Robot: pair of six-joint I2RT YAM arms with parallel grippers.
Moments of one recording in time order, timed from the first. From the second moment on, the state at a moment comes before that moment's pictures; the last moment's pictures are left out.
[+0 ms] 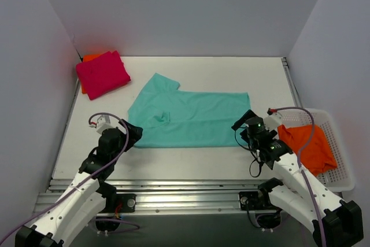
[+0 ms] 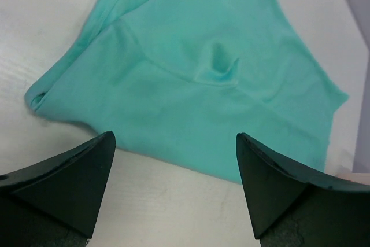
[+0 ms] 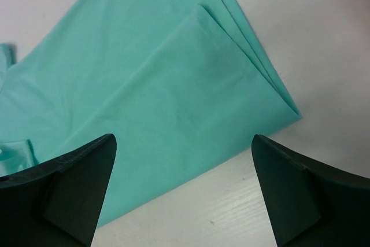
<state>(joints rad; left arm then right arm) -0.40 0.66 0.33 -0.25 -0.25 -0.99 0.43 0.83 0.46 -0.40 0.45 1.00</state>
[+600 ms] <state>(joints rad) -0.07 2.08 1.64 0.11 0.22 -0.46 0.43 0.99 0.55 -0.13 0.34 0.76</state>
